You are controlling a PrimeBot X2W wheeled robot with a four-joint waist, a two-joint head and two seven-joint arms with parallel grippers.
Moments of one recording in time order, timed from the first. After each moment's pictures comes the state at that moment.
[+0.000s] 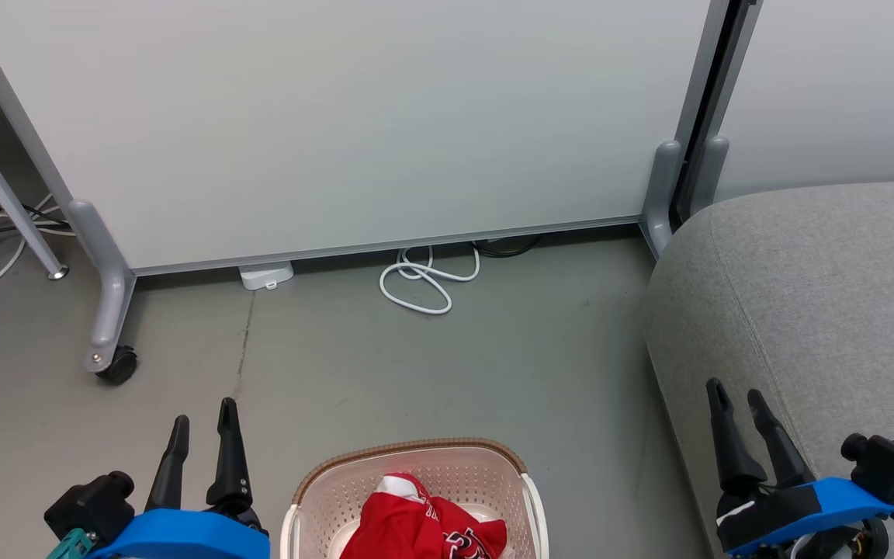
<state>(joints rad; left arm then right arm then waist) 0.02 0.09 -0.06 0.22 -0.61 -0.05 -0.14 -0.04 -0.05 -0.01 0.23 0.59 0.13 -0.09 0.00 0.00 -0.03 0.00</state>
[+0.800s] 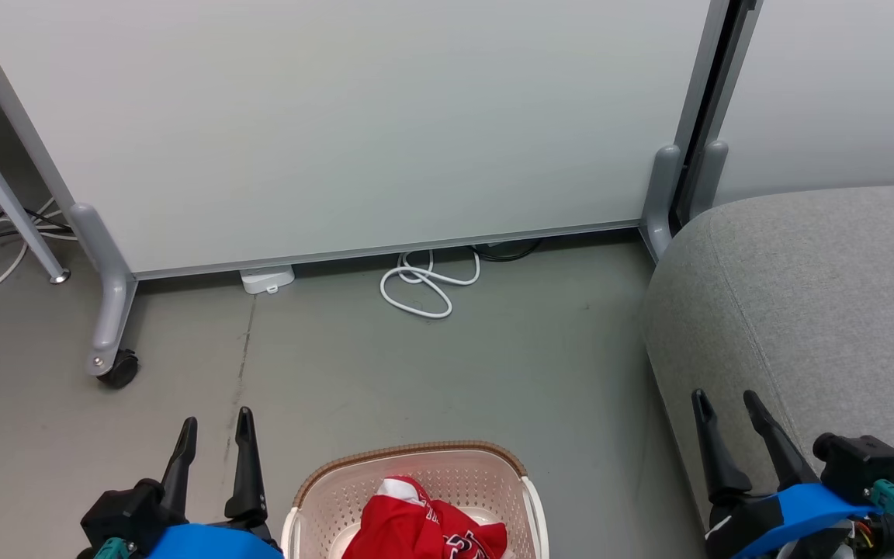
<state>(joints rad) 0.04 0.09 -0.09 0.22 -0.38 -0.04 -0.20 -0.03 -0.05 -0.01 0.22 0.32 0.13 -0.09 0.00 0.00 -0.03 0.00</state>
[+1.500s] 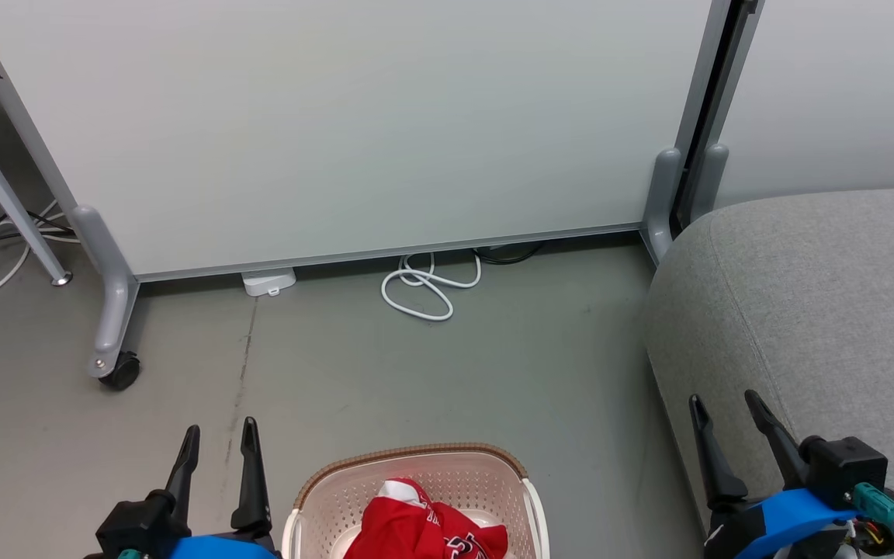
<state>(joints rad) 0.04 0.07 -0.08 0.25 -0.29 -0.04 -0.24 -0.02 -0.05 -0.02 0.21 0.15 0.13 -0.10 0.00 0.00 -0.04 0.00</state>
